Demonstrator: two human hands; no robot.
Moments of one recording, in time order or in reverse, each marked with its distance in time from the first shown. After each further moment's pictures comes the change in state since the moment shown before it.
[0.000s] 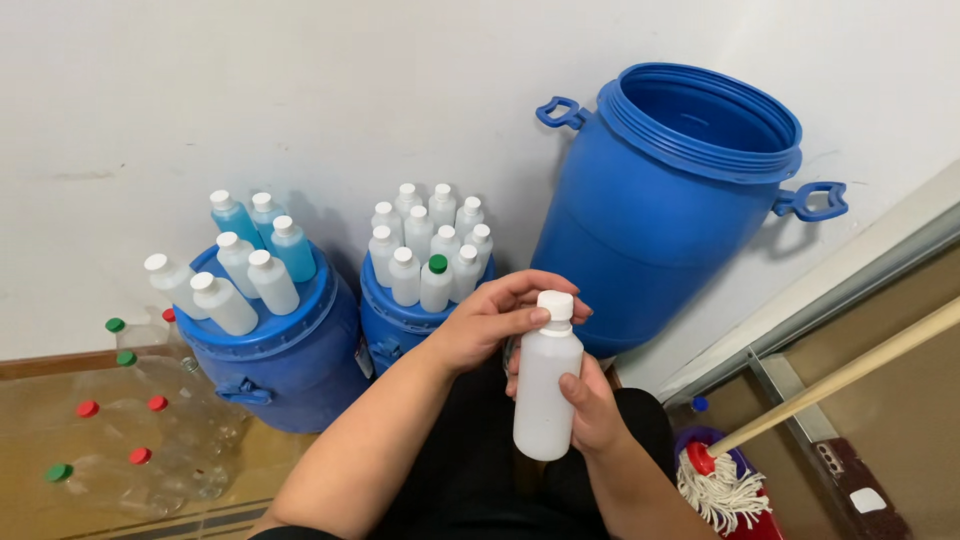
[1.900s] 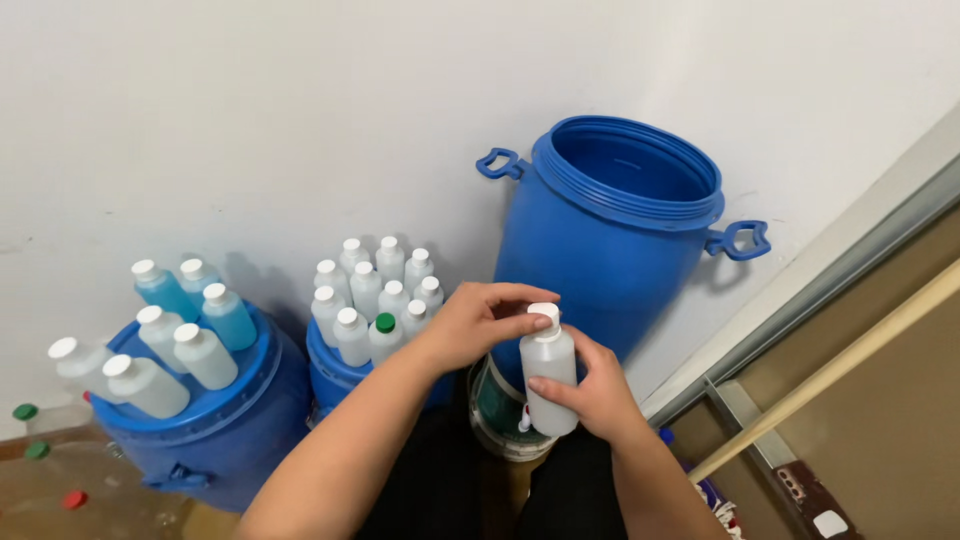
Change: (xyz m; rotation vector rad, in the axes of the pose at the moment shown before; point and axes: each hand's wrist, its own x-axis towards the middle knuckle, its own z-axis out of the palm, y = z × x) left_hand 0.096 -0.028 -0.034 0.488 0.198 -0.014; right_hand 0.048 -0.069 -0.108 -1.012 0.236 0.054
